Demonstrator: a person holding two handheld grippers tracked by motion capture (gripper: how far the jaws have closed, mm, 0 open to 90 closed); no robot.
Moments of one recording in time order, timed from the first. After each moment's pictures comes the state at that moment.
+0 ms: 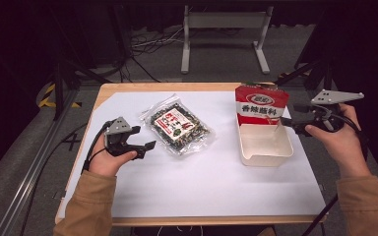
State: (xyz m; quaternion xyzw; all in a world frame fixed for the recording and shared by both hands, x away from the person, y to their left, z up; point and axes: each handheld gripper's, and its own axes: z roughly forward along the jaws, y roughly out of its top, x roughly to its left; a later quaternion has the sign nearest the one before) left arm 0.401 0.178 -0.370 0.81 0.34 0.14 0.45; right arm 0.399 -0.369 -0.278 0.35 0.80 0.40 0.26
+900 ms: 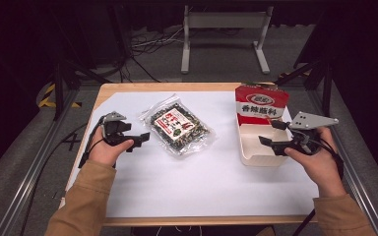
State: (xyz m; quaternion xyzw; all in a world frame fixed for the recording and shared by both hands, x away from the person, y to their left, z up) left arm 0.440 0.190 -0.392 0.78 0.44 0.12 0.43; right arm 0.369 -0.321 -0.317 0.30 0.81 0.44 0.25
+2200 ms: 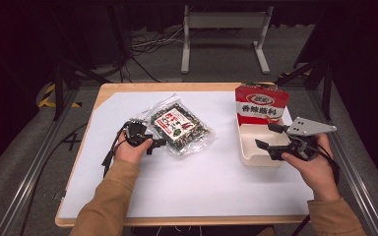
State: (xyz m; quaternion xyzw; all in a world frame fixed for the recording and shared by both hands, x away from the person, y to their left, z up) left arm 0.470 0.145 -0.443 0.77 0.50 0.01 0.40; right arm 0.359 -0.314 -0.324 0.29 0.80 0.45 0.26
